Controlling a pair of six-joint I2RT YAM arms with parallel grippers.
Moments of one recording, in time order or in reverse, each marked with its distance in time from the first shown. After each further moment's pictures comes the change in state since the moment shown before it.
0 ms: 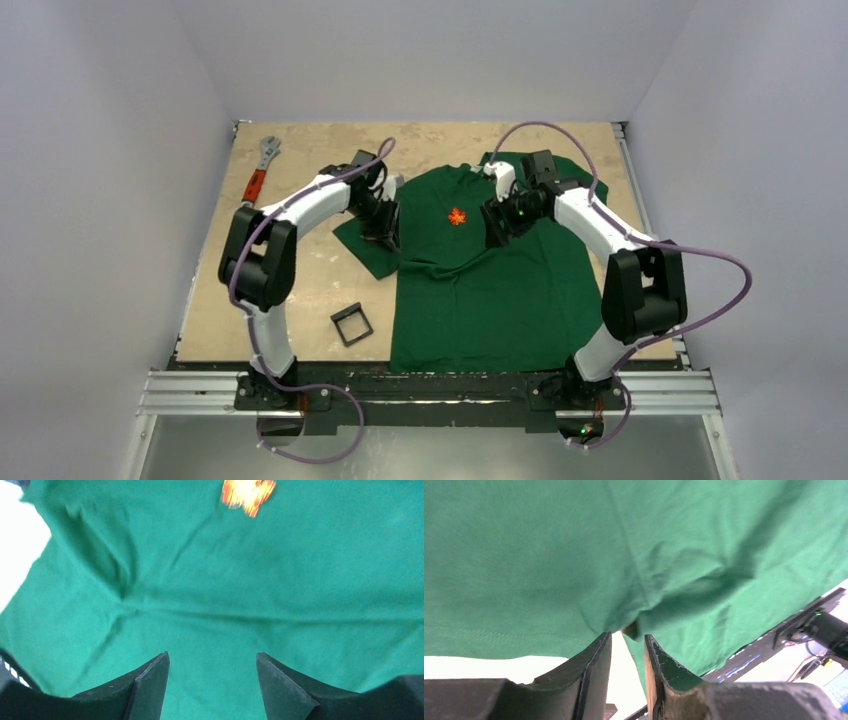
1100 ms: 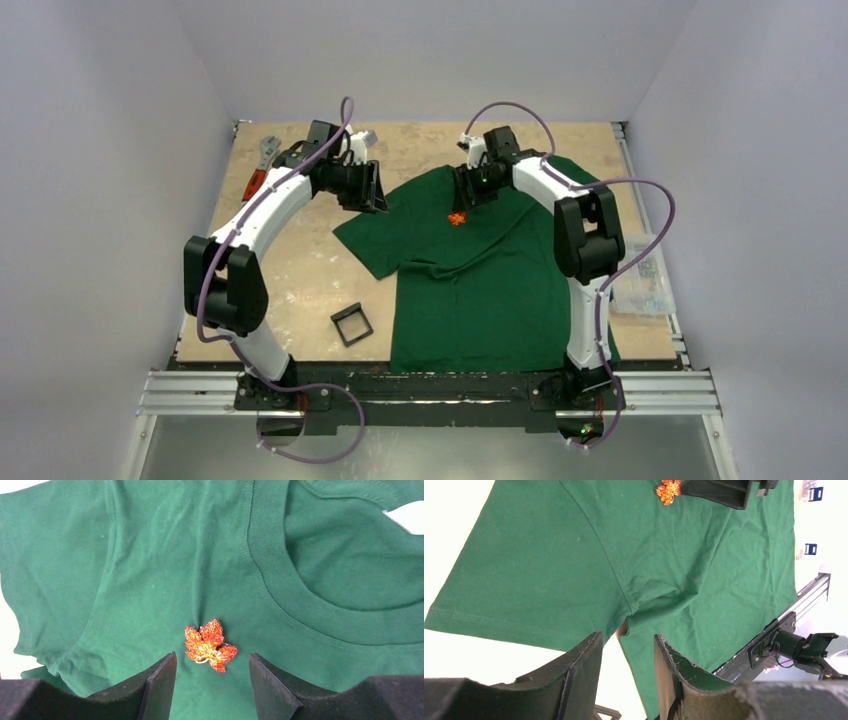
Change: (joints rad) left arm 0.131 -0.261 0.038 0.087 0.062 0.032; right arm 0.063 0.495 0.490 0.151 0.015 0.276
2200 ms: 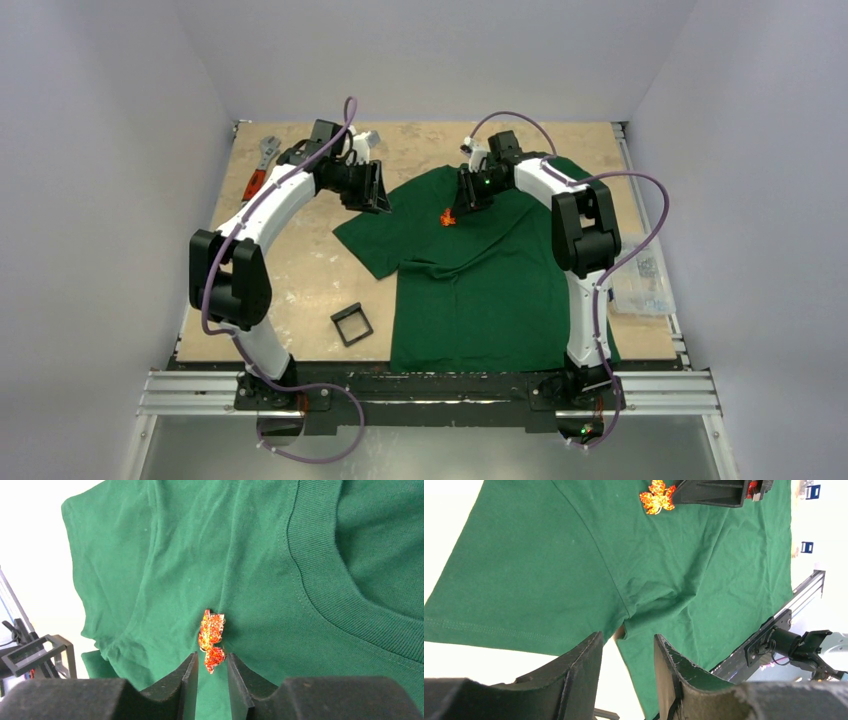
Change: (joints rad) left arm 0.000 0.040 0.019 0.000 0.028 -0.001; right arm -0.035 0.082 0.024 -0.009 -0.263 0.083
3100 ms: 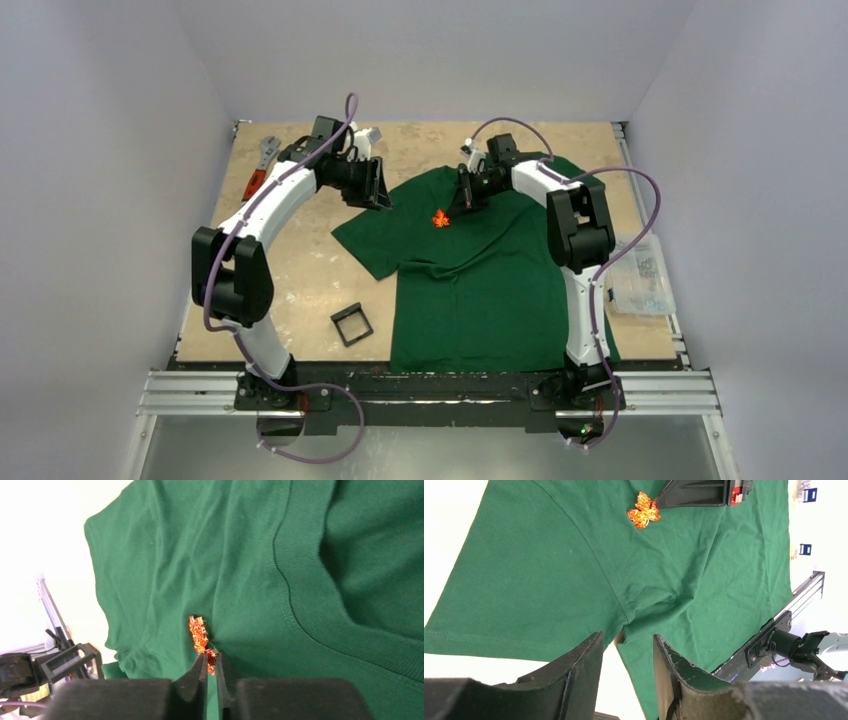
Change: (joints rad) left arm 0.000 0.020 0.040 -0.005 0.005 0.010; right arm -0.005 0.067 0.026 0.053 -0.090 0.113
